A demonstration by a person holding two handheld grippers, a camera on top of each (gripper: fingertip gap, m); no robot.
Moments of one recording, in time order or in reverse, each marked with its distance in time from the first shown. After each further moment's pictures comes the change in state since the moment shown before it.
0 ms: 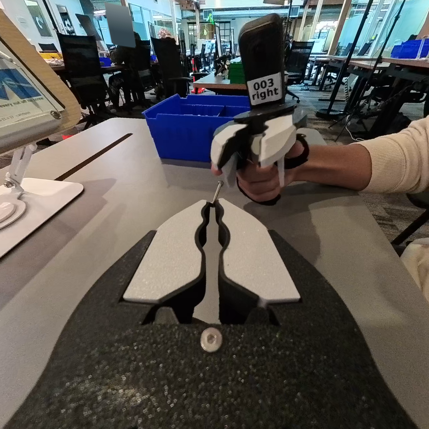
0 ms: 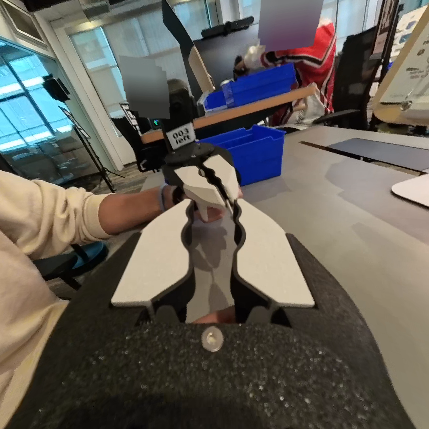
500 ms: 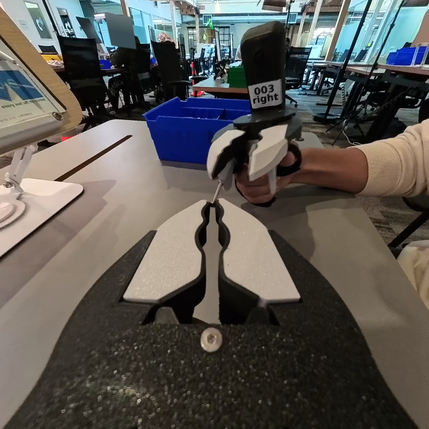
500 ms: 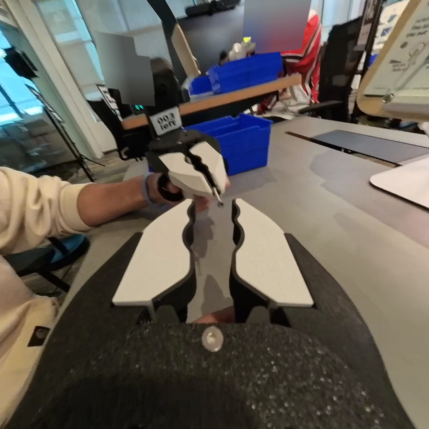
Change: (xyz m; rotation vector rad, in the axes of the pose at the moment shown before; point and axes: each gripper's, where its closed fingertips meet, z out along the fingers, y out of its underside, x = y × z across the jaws) left arm 0.000 -0.002 -0.002 0.014 0.006 -0.011; right arm 0.010 0.008 0.000 -0.055 0.069 -0.038
